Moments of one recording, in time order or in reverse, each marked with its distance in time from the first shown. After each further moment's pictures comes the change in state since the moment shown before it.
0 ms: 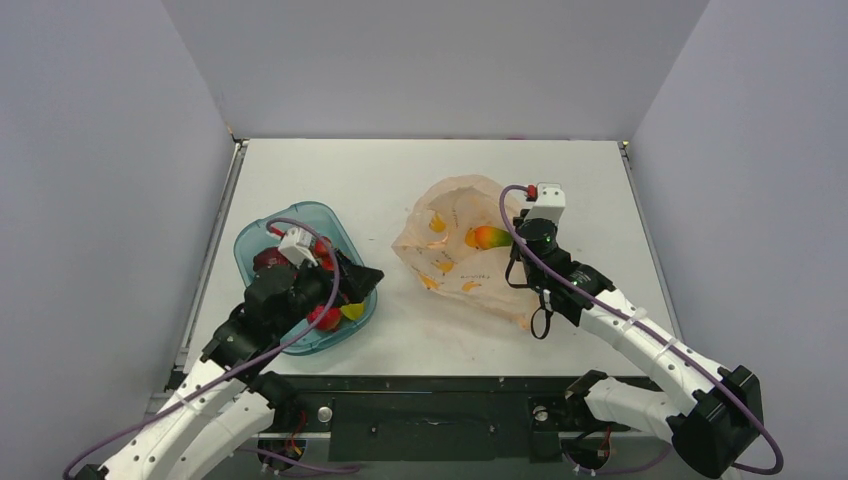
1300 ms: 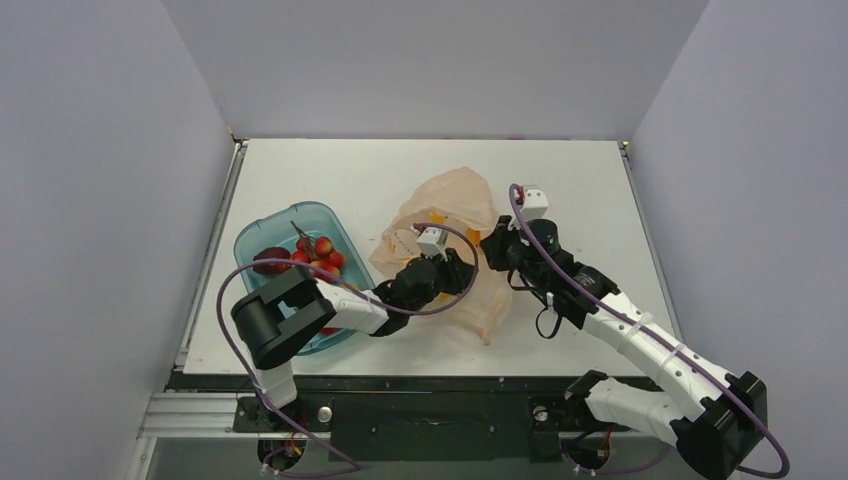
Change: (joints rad) left arm -0.379 1.188 0.103 1.211 -0.172 0.068; right arm 0.027 -0.029 0.012 -0.006 -0.454 0.124
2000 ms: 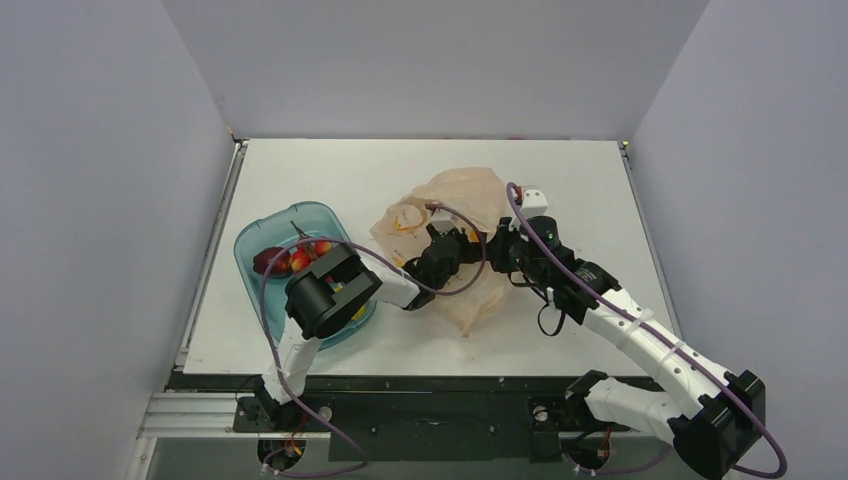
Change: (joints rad) left arm 0.069 0.356 0.341 0.088 -0.128 0.000; right arm -0.018 0.016 0.035 -0.084 -0.043 -0.014
